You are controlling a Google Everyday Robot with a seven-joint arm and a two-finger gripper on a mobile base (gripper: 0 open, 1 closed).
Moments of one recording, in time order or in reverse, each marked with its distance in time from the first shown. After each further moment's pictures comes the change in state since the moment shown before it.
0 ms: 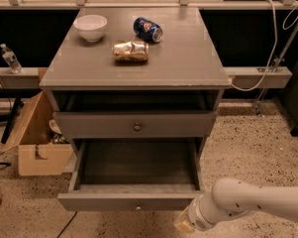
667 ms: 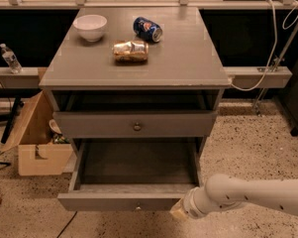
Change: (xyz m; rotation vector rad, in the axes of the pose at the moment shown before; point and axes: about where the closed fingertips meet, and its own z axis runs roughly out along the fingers) arm -0.013 -0.054 0.044 0.055 -0.056 0.019
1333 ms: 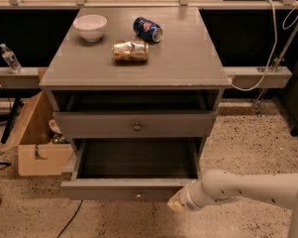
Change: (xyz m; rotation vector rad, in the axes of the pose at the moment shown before) arm -0.019 -0.028 0.011 0.045 -0.029 -0.014
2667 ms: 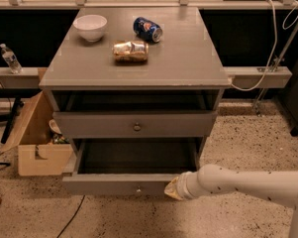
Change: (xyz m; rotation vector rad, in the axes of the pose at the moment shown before) arm -0.036 -0.033 0.003 0.097 -0.053 -0.325
